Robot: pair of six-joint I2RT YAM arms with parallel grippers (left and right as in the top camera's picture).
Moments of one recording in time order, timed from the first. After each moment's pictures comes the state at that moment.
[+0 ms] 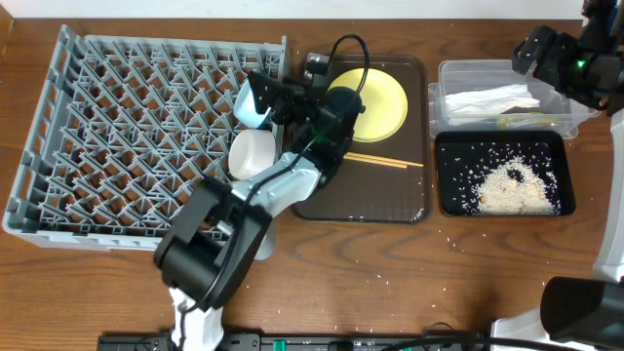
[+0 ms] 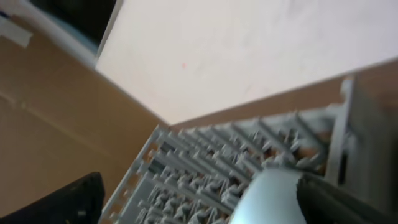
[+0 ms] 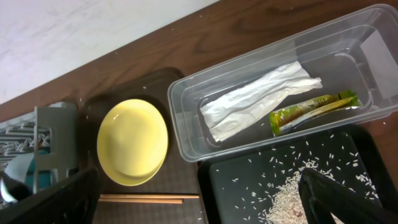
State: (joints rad) left arm -0.61 1.96 1.19 0.50 -1.25 0.48; right arm -0.20 1.69 1.89 -1.09 -0.25 0.28
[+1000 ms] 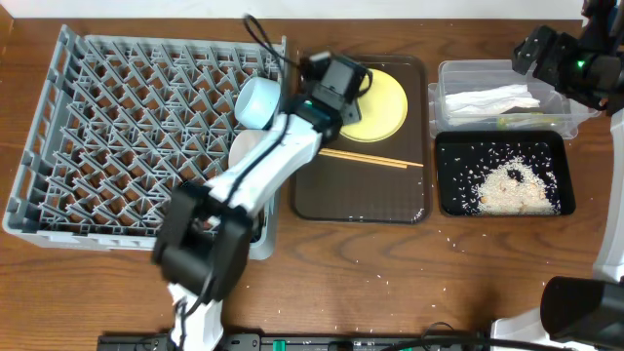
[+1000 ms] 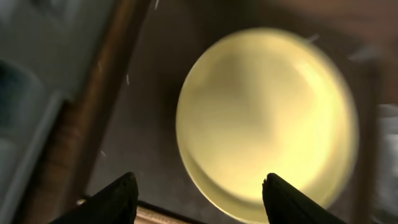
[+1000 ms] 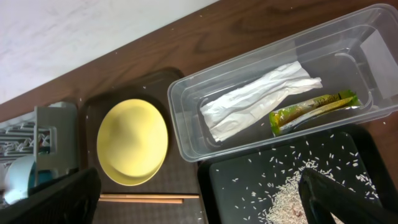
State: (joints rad) left arm -0.56 2.04 1.56 -0.52 -0.23 -0.80; right arm -0.20 1.69 1.89 -1.09 -0.25 0.28
